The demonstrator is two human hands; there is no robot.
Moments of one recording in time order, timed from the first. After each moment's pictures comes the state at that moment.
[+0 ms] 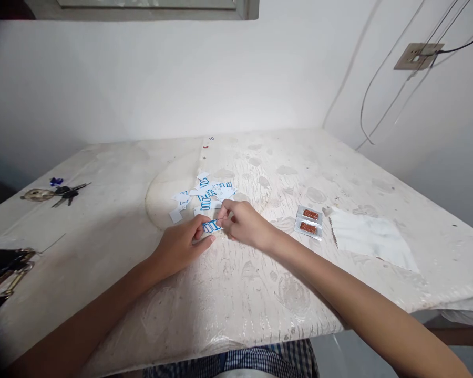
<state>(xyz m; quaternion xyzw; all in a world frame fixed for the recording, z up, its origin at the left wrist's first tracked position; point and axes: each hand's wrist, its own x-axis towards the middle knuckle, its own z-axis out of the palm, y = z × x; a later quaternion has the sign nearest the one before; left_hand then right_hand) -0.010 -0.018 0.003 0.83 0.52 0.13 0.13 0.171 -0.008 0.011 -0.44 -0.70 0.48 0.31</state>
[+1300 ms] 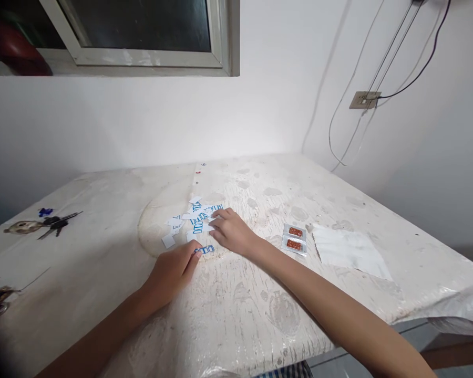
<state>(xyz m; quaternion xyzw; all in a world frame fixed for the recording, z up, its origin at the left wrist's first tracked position) -0.012 -0.018 0.002 0.85 0.51 0.10 0.05 0.174 0.032 -0.006 -0.41 -0.85 0.09 0.31</state>
